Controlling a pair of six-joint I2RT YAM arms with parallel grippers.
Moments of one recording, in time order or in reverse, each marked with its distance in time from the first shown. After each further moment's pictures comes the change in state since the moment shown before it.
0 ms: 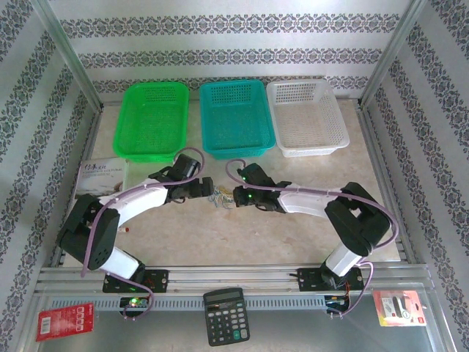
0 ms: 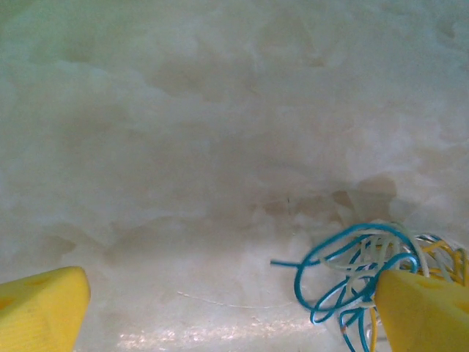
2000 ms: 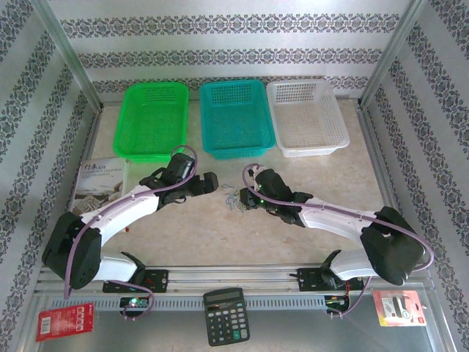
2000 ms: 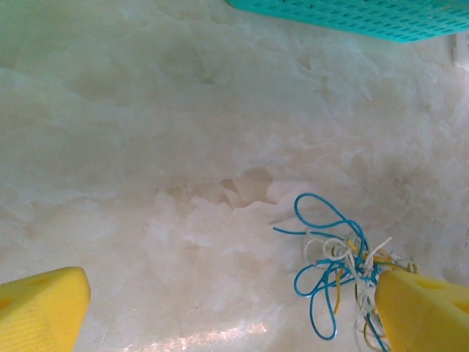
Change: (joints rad) left arm -0.023 -0.162 -0.022 0.024 0.104 -0.109; right arm 0.006 -0.262 -0.146 0.061 0.049 -0.023
